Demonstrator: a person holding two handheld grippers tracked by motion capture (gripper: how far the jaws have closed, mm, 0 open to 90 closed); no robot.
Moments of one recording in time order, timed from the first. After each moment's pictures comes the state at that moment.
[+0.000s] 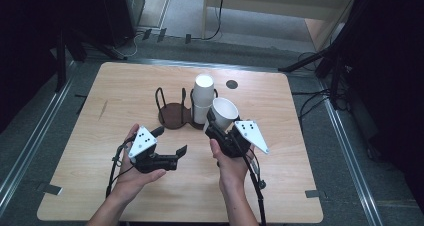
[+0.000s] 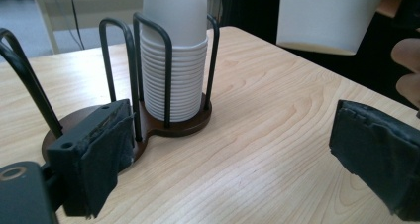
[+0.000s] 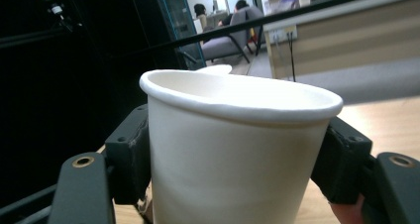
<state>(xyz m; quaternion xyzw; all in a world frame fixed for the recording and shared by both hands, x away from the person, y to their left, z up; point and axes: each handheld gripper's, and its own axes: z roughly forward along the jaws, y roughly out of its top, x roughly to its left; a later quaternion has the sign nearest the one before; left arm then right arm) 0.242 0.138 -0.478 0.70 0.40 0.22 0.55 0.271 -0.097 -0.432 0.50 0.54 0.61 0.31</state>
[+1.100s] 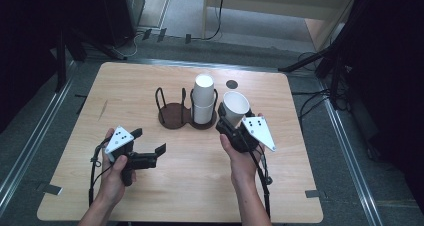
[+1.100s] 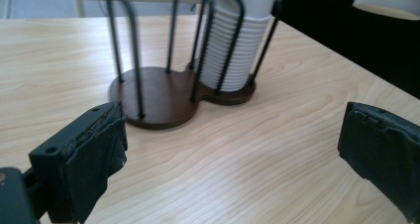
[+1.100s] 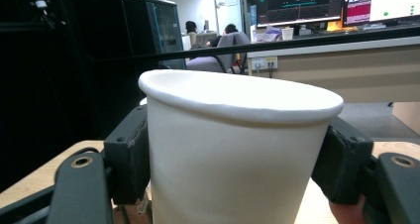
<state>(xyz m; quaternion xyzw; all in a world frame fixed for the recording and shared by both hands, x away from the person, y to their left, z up) 0.241 0.196 -0.494 0.68 0.47 0.21 0.53 0.286 -0.119 -0.430 0.46 0.54 0.59 0.38</state>
